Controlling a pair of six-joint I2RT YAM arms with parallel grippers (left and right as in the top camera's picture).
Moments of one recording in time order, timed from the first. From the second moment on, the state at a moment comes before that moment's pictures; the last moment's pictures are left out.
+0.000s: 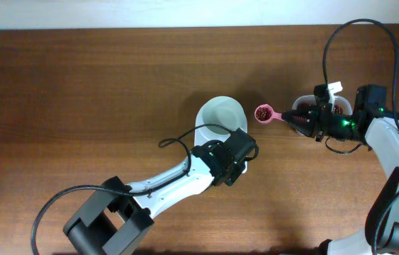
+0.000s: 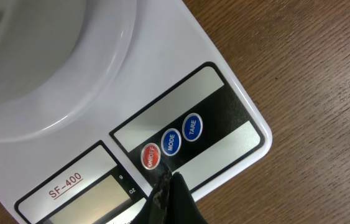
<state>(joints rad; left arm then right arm) -0.86 1.76 1.06 -0.46 -0.15 -0.11 -0.26 1.72 1.07 -0.74 -1.42 0.07</state>
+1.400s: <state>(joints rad) -0.86 1.81 1.06 -0.40 -0.23 -0.11 -0.26 1.72 1.07 -0.73 -1.42 0.10</state>
